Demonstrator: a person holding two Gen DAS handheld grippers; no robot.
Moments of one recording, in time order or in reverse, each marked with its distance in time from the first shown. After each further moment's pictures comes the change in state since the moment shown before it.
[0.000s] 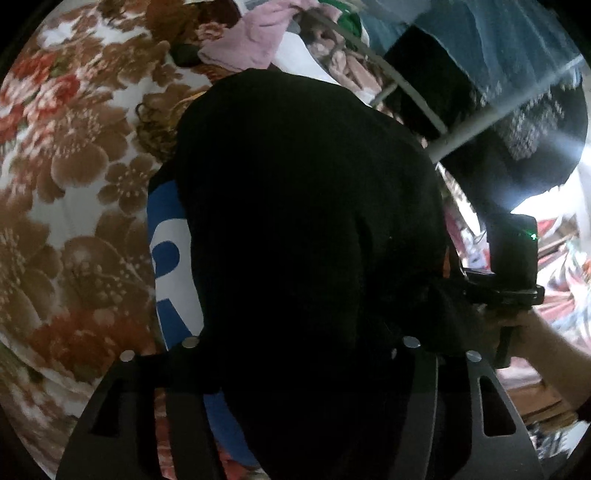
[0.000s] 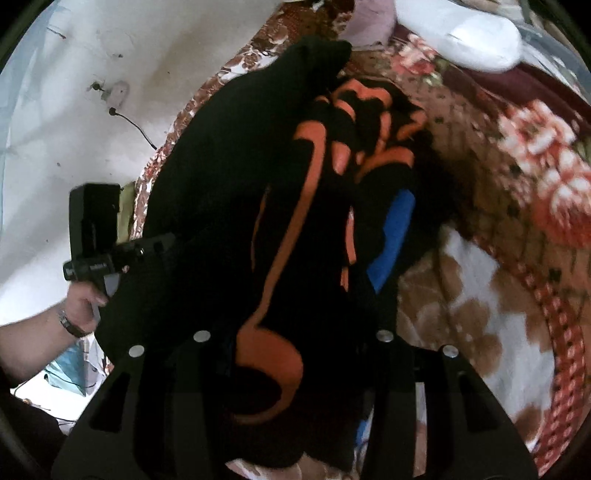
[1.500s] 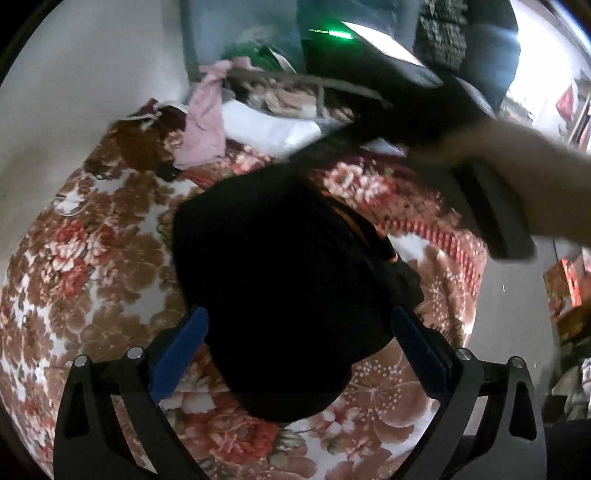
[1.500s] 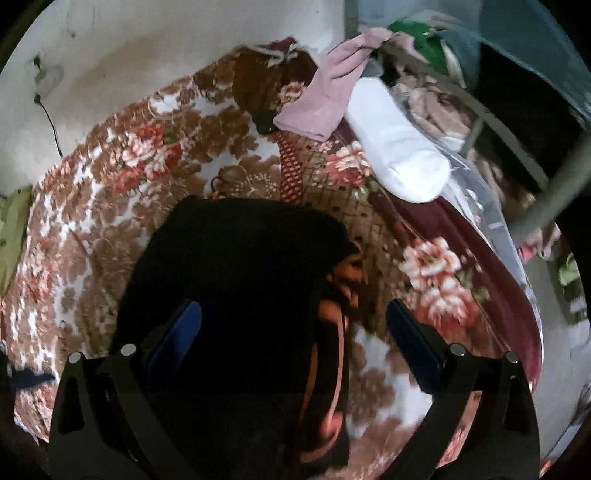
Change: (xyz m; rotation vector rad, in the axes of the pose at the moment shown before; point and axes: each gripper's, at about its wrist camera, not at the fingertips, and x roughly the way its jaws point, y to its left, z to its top) left arm -0.104 -0.168 -0.039 0.426 -0.099 0.350; right arm -0.044 0.138 0.072 -0.090 -0.160 -0.582
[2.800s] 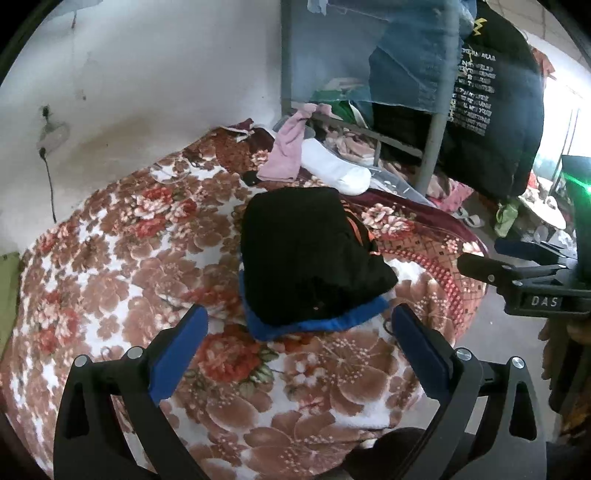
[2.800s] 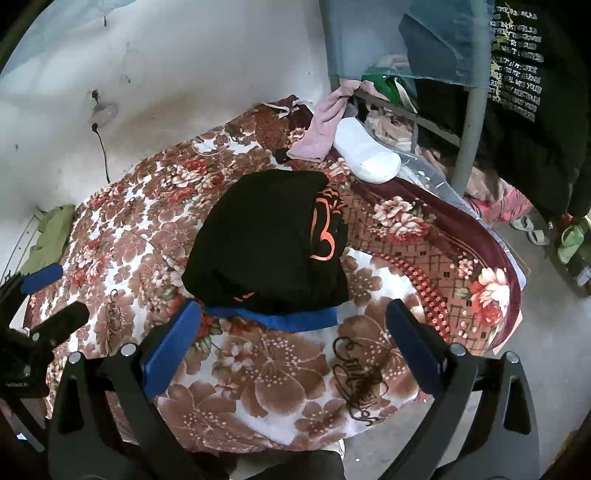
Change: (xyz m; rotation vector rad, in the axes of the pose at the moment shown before) left arm -0.138 -0.090 -0.094 -0.283 -0.167 0.242; right arm -0.190 0.002 -0.223 0.051 -0.240 0.067
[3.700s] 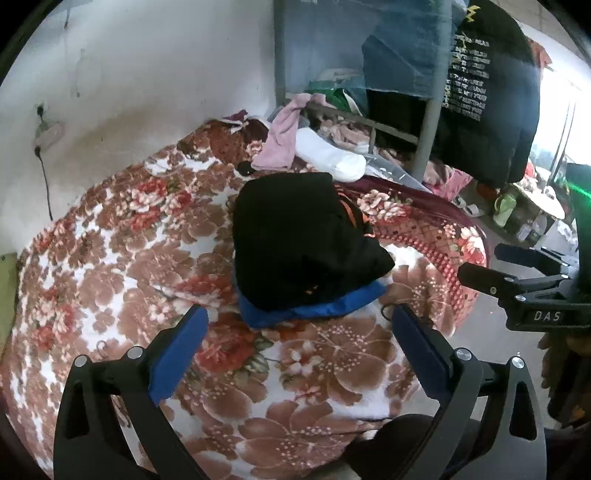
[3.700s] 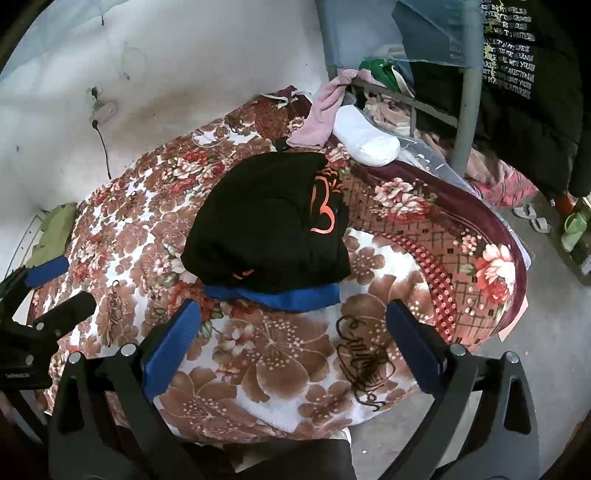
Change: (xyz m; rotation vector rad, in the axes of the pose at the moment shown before) left arm 0.007 -0.010 -0.014 0.045 0.018 0.006; right arm 0.004 -0.004 -0.026 0.026 0.033 0.012
